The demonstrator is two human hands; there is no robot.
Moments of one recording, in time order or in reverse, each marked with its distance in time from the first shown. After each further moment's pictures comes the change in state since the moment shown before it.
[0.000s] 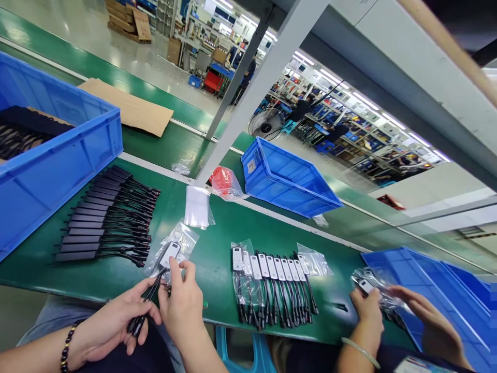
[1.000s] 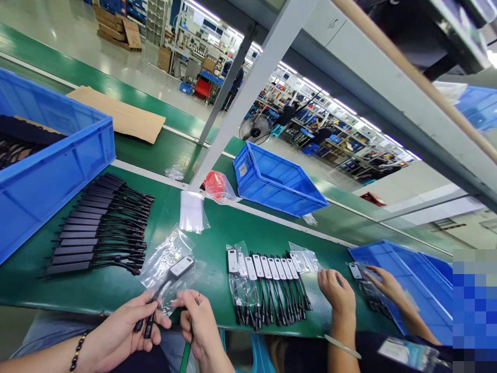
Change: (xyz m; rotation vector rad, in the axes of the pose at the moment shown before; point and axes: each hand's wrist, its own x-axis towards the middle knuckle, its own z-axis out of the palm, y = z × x) left_hand 0.013 -0.005 0.010 -0.157 -0.026 0.000; right_hand -0.022 0.038 -0.001 1.336 -0.272 0.899
